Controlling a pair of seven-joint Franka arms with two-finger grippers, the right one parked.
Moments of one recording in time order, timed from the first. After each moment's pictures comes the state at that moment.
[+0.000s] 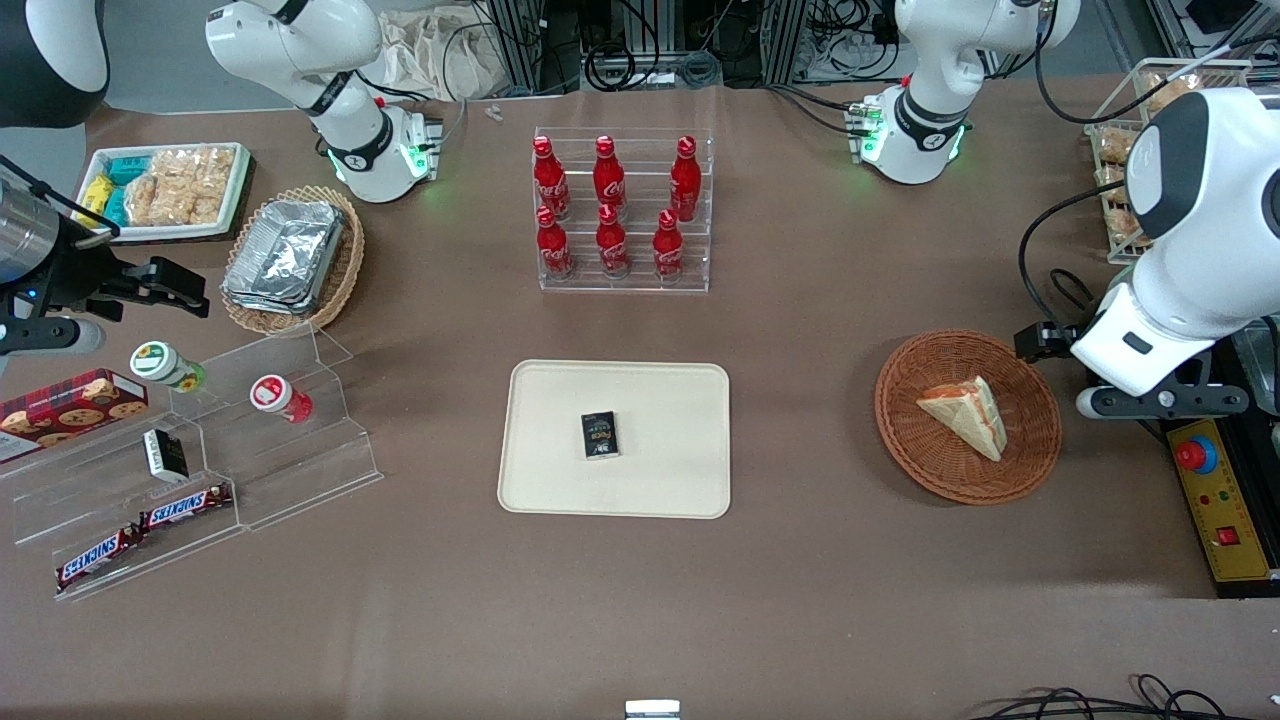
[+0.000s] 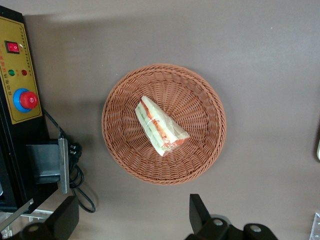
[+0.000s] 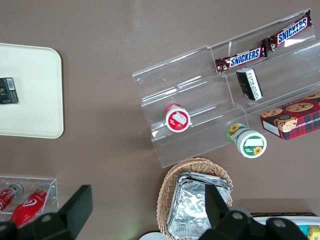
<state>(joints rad) -0.22 0.16 0.12 -1.61 0.10 1.70 -0.09</state>
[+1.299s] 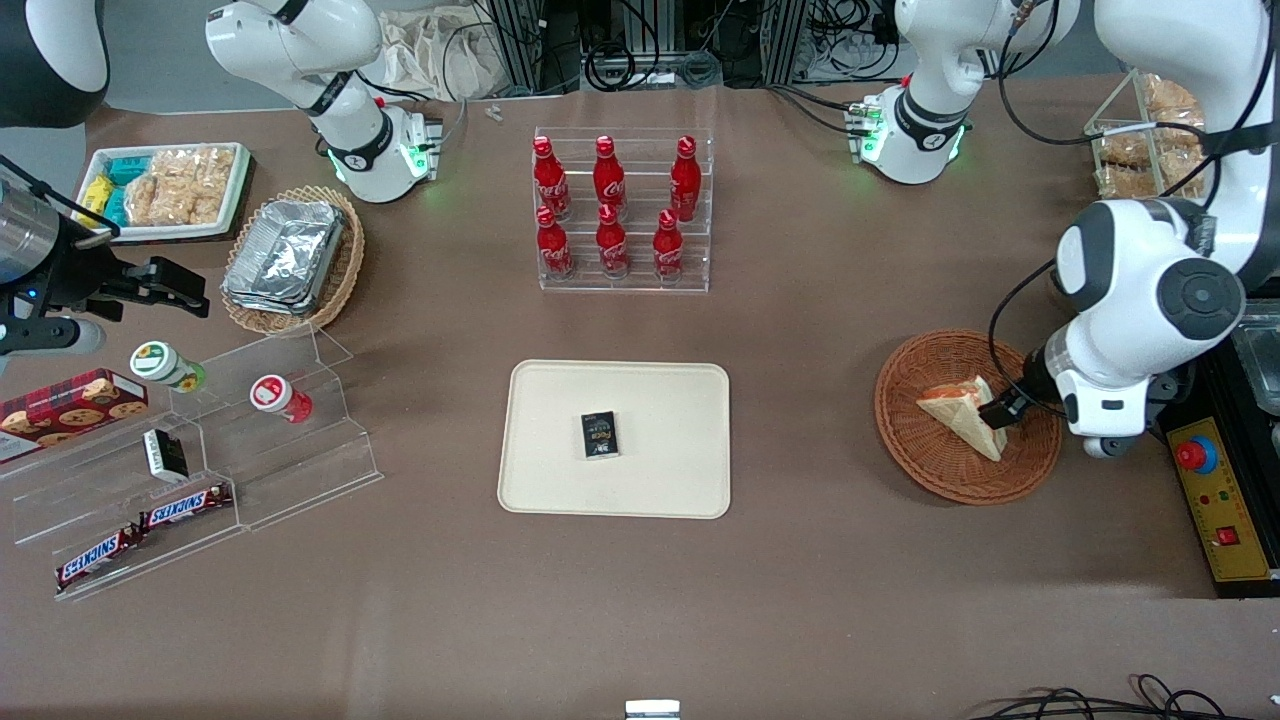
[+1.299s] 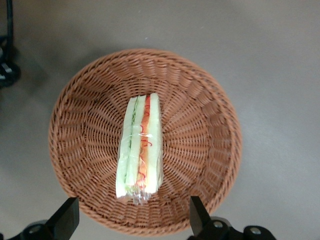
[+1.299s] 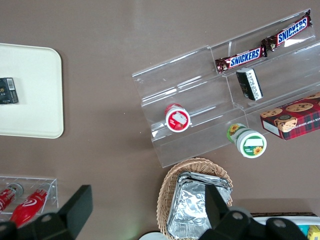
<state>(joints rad) -0.17 0.20 0.13 -2.03 0.02 2.19 -0.82</state>
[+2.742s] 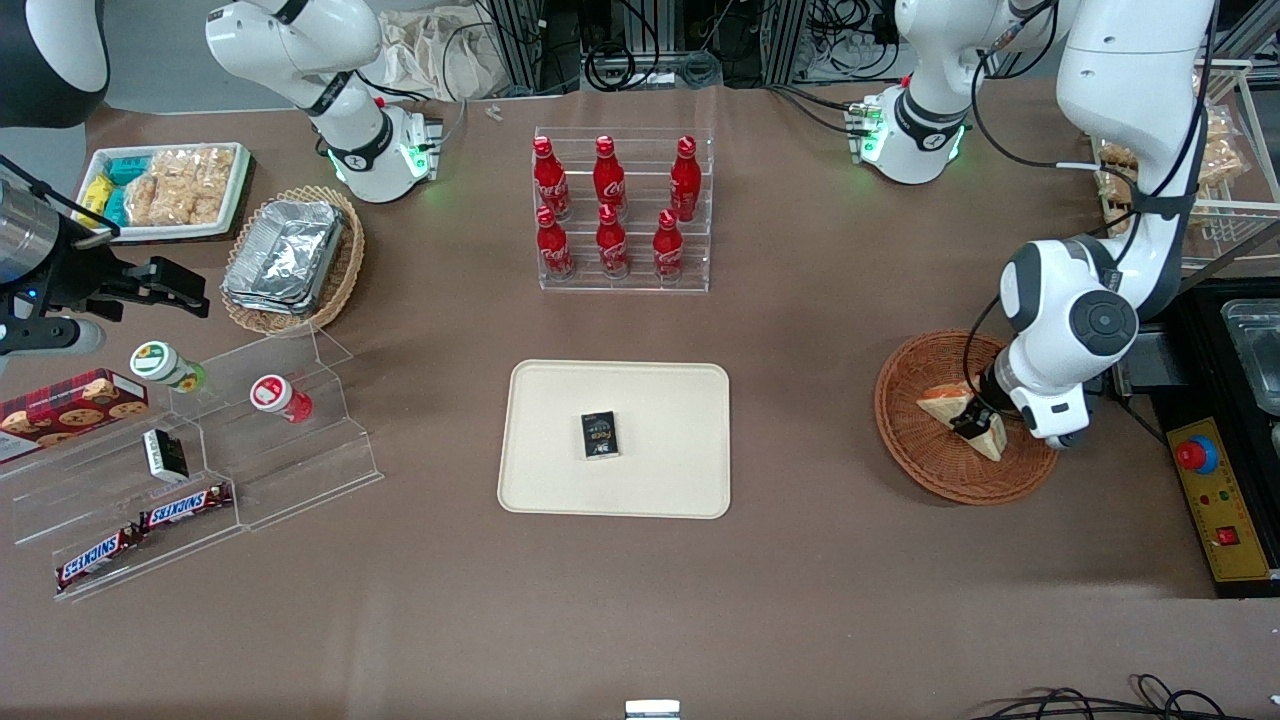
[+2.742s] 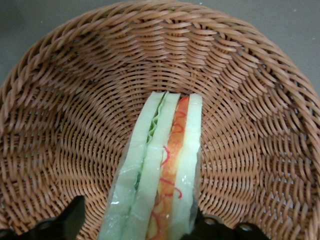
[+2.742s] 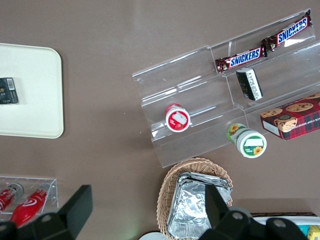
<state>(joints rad) -0.16 0.34 0.13 -2.20 0.02 2.51 -1.05</state>
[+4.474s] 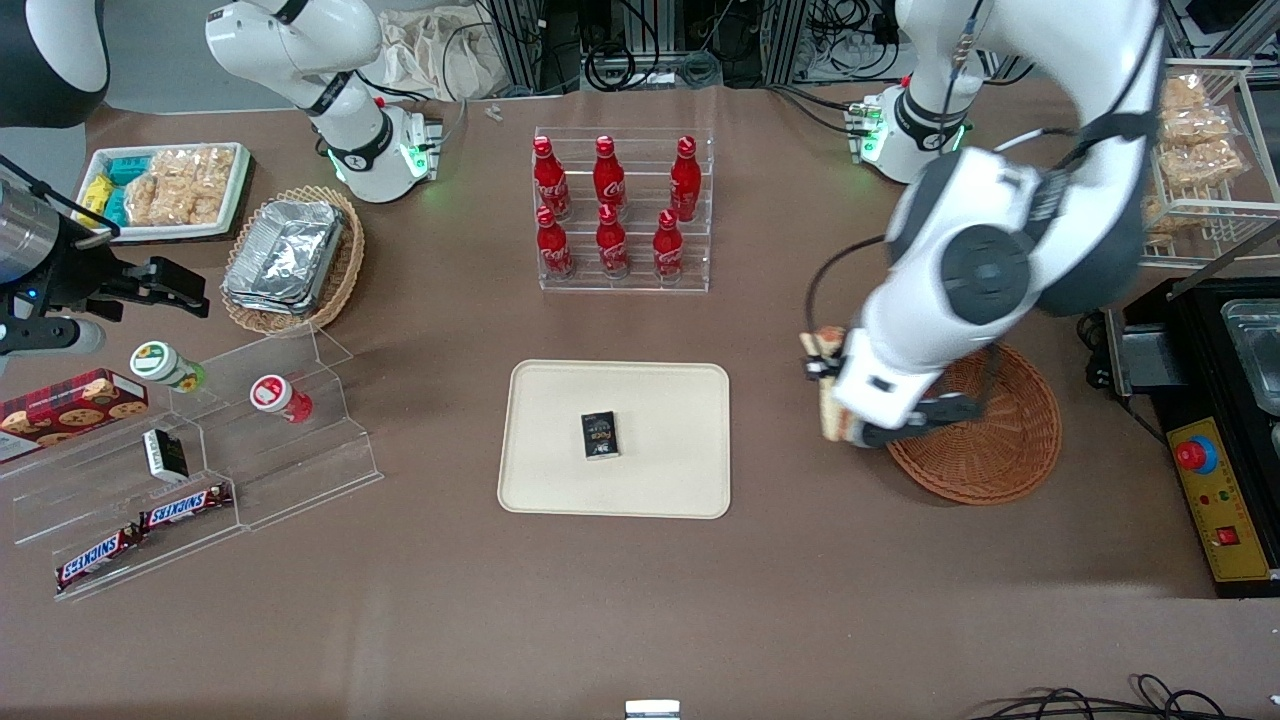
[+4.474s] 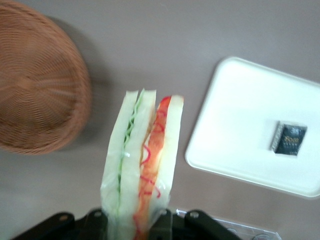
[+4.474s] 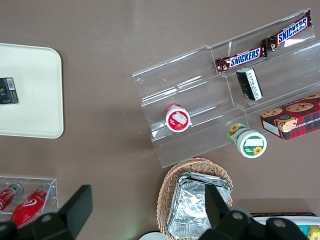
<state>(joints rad) -0.30 0.42 -0.21 -1.43 -0.03 1.71 -0.69</state>
